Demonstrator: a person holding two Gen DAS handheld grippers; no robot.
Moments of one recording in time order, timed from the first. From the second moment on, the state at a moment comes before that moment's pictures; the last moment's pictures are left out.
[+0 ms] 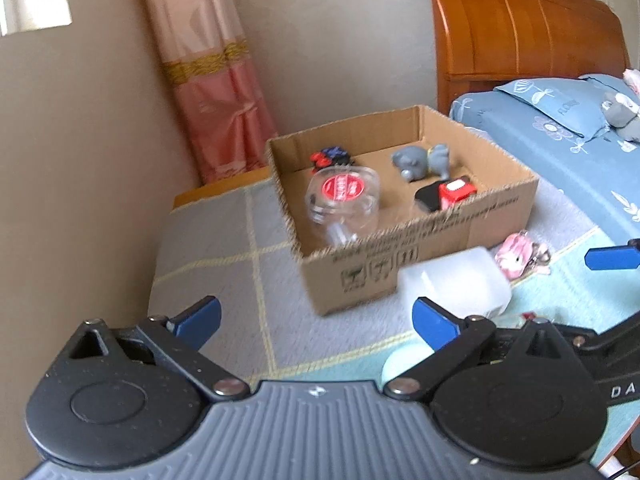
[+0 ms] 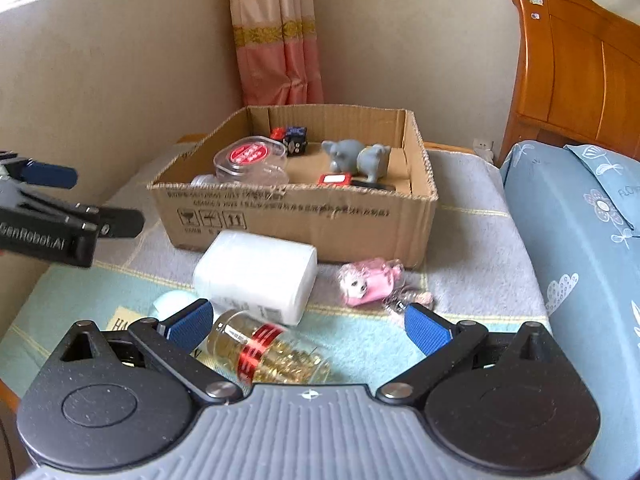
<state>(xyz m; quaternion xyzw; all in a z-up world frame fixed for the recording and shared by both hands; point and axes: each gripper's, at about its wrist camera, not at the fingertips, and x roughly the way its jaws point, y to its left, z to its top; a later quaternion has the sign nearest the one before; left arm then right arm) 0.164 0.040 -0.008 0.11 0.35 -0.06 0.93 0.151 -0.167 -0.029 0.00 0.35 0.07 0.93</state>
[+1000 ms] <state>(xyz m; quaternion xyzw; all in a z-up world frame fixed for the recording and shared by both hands) 0.146 0.057 -0.032 0.06 0.35 -0.07 0.93 0.155 -0.151 -0.063 -0.03 0.38 0.01 0.92</state>
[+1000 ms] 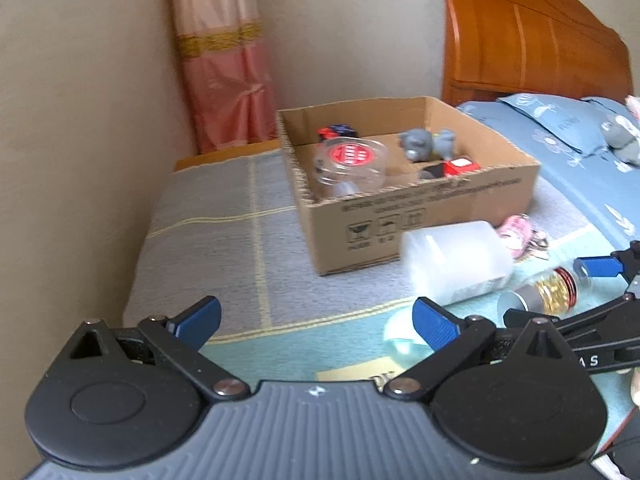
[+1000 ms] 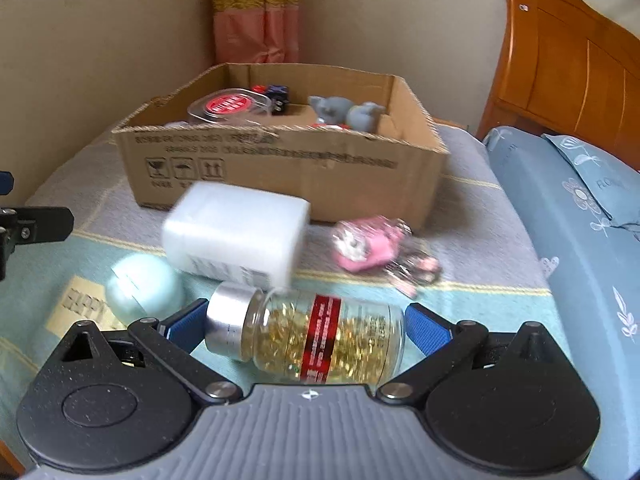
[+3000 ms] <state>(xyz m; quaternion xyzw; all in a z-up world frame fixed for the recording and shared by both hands) 0.167 0.016 -0.083 0.08 0.39 -0.21 0.89 0.147 -0.188 -0.085 -0.04 0.38 0.07 0.92</state>
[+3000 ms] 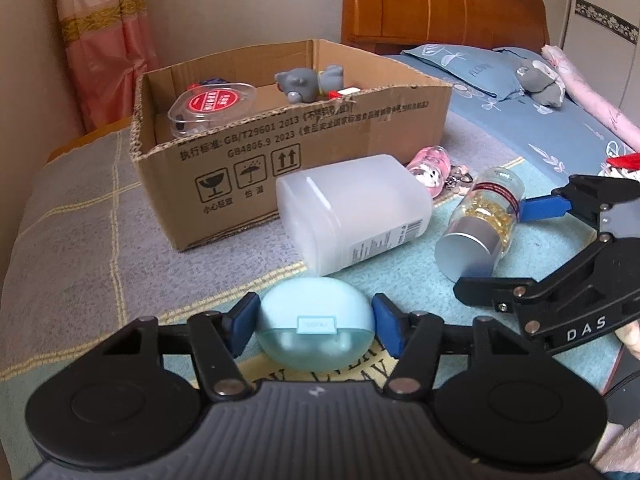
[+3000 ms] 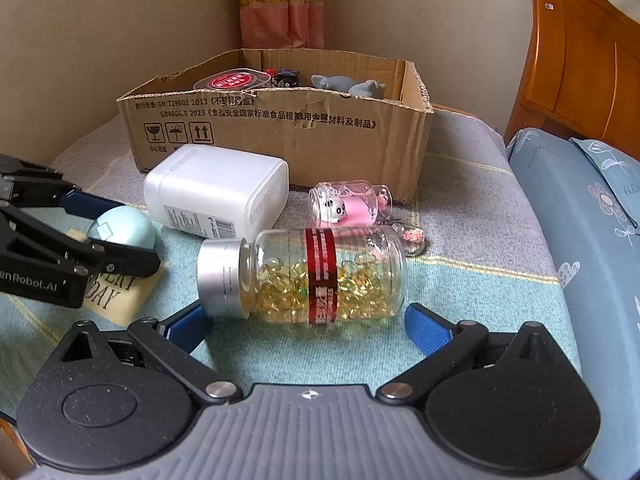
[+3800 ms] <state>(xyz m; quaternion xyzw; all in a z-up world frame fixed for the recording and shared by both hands) 0.168 0.033 -0.054 0.11 0.40 -0.21 0.88 0.166 -0.190 -0.039 -0.04 0.41 0.15 0.90</state>
